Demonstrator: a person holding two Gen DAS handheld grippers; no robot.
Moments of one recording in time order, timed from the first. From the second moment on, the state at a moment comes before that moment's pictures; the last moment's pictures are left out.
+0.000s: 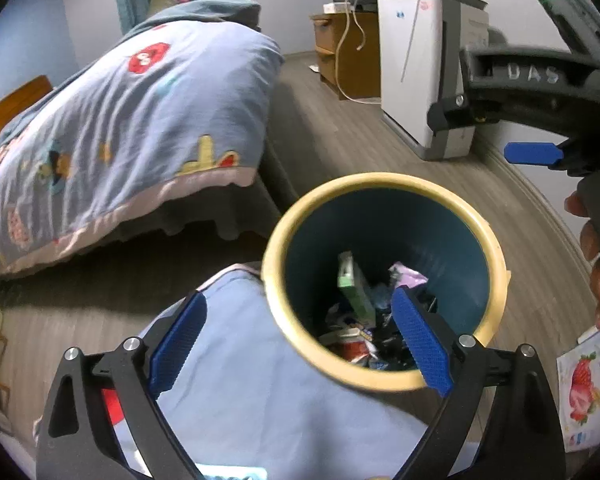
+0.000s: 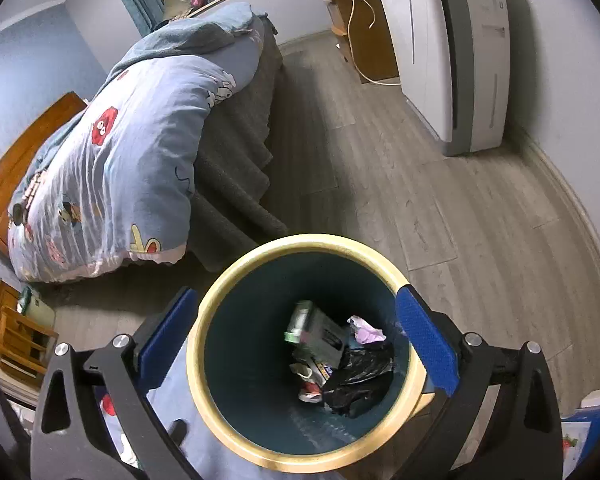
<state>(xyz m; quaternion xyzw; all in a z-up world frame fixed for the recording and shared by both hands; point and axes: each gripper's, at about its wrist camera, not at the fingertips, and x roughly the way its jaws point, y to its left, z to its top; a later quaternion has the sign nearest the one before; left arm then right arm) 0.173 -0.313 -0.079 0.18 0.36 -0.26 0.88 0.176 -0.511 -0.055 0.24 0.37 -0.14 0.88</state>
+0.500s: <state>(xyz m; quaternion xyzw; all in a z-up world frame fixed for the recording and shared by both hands) 0.121 -0.146 -0.013 0.12 0.35 -0.17 0.91 0.143 -0.401 -0.001 0.12 0.35 -0.08 0.93</state>
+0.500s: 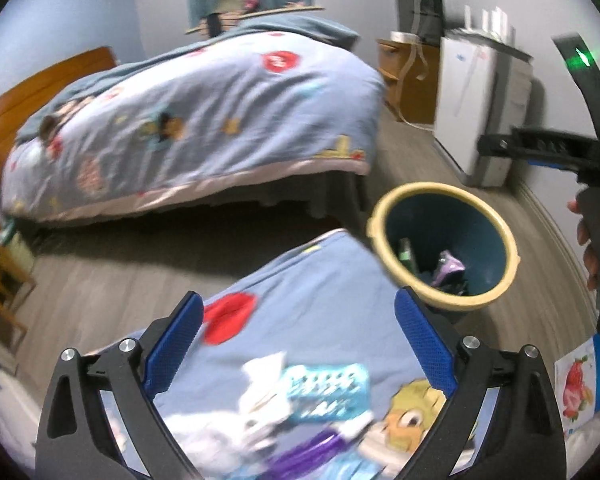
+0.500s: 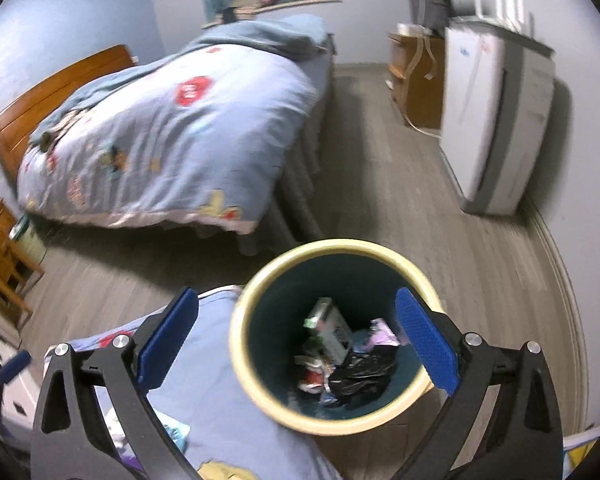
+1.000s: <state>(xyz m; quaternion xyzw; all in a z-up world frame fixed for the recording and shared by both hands) 0.084 -0.001 -0.024 0.05 0.40 -0.06 0.91 0.106 -0.294 0.000 0.08 0.39 -0.01 0.92</state>
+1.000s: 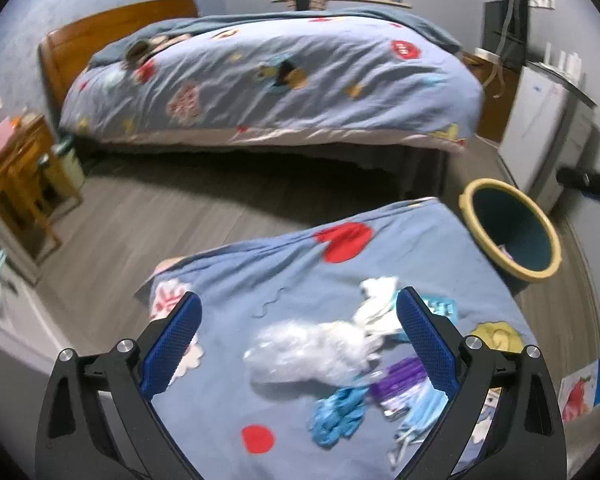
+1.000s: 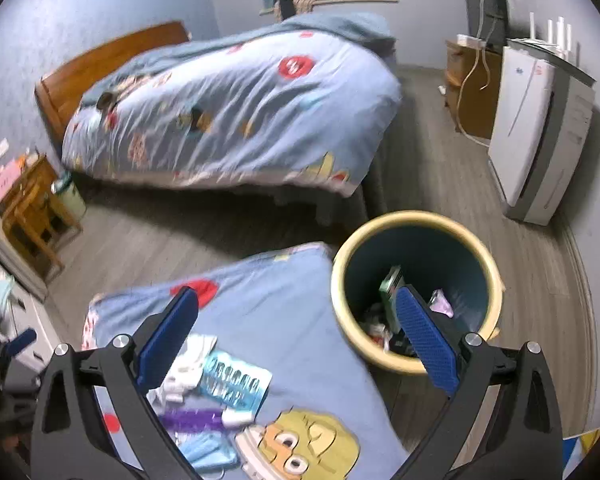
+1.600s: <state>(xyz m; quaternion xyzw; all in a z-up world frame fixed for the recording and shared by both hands) 0.109 0.027 -0.090 0.09 0.48 -0.05 0.87 0.093 -0.240 -0.103 0.18 0.52 -0.05 0.83</state>
